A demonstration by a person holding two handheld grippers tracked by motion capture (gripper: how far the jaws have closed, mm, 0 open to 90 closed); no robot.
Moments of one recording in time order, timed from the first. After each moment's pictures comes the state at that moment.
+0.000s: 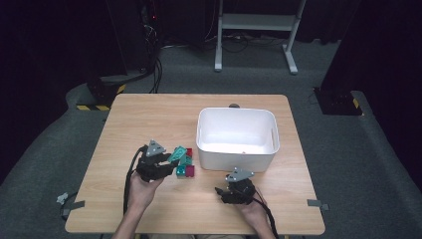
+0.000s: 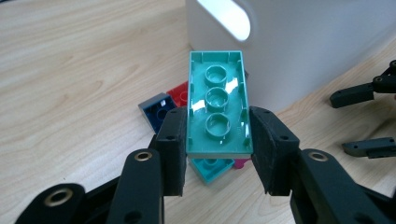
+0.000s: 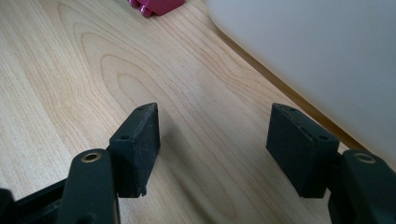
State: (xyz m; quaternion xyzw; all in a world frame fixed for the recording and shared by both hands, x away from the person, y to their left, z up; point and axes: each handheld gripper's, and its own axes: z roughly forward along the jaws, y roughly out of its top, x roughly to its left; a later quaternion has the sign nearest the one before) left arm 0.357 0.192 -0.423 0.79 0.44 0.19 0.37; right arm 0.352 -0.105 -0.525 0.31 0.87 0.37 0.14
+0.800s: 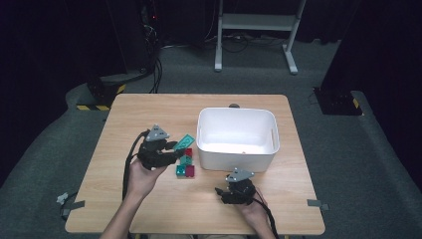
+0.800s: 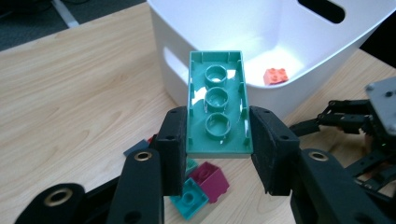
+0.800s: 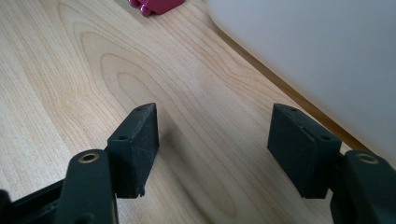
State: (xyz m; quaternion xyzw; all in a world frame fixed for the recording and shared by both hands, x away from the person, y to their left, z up) left arm 0.370 0.177 -0.369 0.80 0.40 0.16 0.41; right arm 0.352 -0.106 -0.525 0.31 0.87 0.37 0.14
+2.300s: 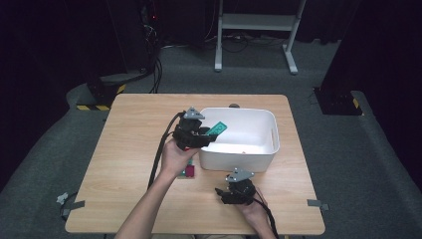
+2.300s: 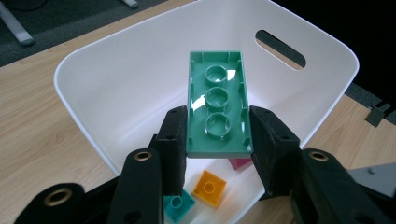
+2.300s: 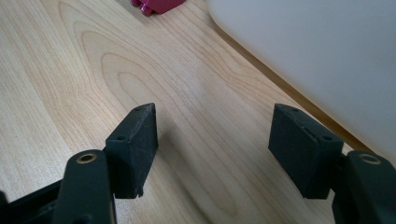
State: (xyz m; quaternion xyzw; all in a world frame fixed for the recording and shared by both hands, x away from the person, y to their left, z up) left arm 0.427 0.098 -0.357 0.82 0.37 0.12 0.42; right arm 0.352 -0.106 -0.525 0.31 0.87 0.37 0.14
